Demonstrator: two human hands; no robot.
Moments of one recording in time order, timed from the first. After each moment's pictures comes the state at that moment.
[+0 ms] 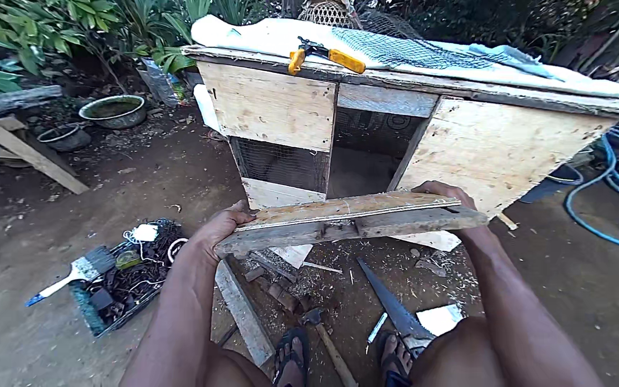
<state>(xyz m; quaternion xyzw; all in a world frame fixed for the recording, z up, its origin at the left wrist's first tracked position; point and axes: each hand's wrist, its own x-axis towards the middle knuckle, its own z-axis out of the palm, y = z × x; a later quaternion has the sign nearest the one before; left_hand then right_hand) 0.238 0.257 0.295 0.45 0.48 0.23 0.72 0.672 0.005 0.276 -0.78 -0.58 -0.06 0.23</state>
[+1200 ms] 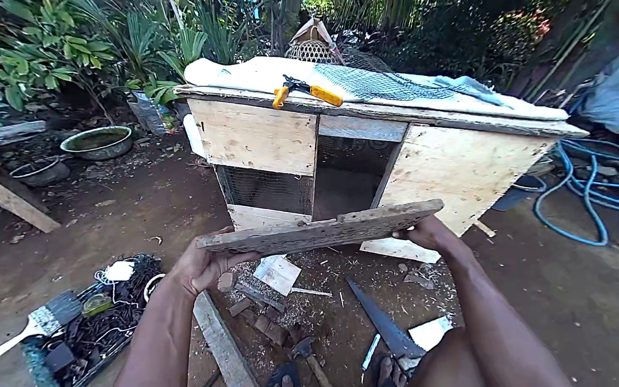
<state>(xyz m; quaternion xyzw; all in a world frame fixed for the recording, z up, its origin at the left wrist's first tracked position) 0.238 0.275 0.279 0.38 0.32 0.26 0.83 0.680 0.006 0.272 -0.82 -0.52 0.11 0.23</state>
